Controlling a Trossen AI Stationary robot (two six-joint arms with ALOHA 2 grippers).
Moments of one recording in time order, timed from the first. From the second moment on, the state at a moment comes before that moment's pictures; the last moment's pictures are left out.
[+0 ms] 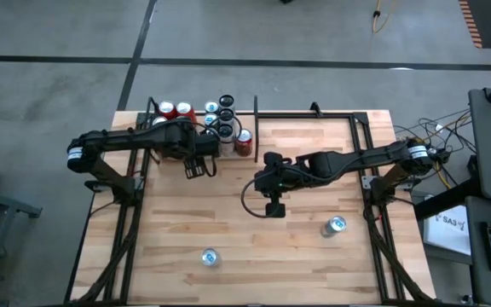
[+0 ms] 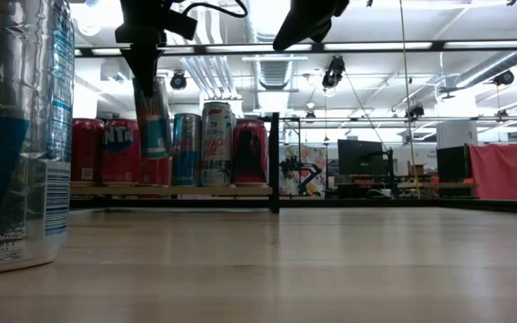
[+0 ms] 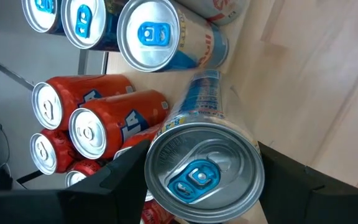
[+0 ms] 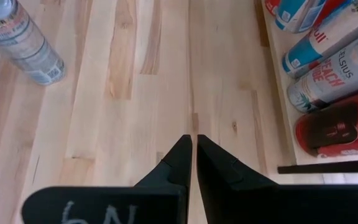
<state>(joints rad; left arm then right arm) 0.12 1.54 1.51 -1.45 -0.49 -0.14 0.13 1.64 1.50 -0.70 0.13 0.02</state>
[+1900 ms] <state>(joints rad) 0.20 1.54 1.36 -1.31 -0.49 -0.05 0.13 1.64 1.47 -0.67 0.13 0.01</state>
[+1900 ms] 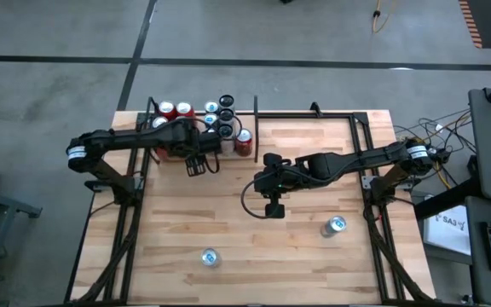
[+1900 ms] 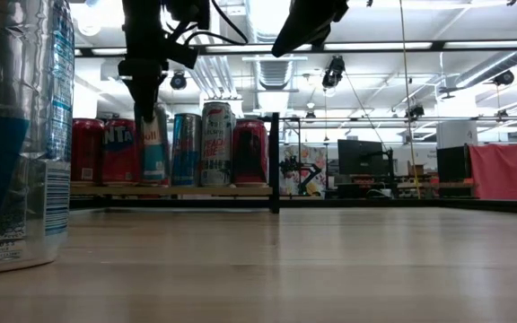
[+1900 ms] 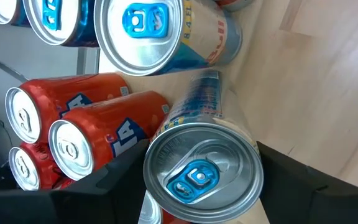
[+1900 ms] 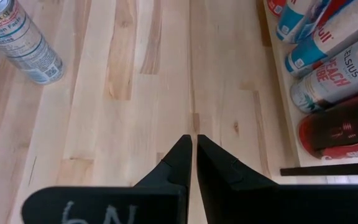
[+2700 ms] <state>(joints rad) 0.25 1.54 1.36 -1.29 -0.49 0.01 0.13 1.64 1.47 -0.67 0.13 -0.01</state>
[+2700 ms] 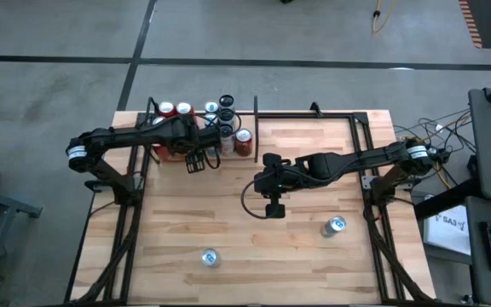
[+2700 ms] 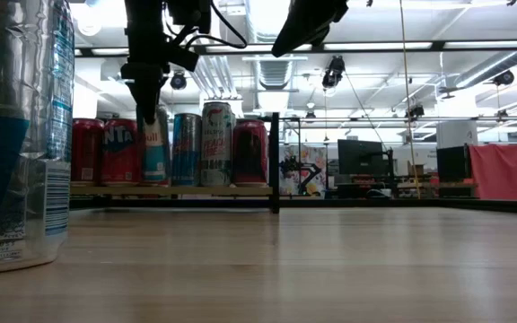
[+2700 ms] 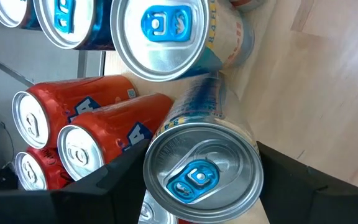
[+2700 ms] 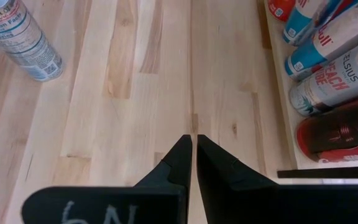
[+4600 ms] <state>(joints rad) 0.25 1.54 1.36 -1.26 -0.44 0.02 0.13 1.64 1.47 -0.67 0.13 -0.02</state>
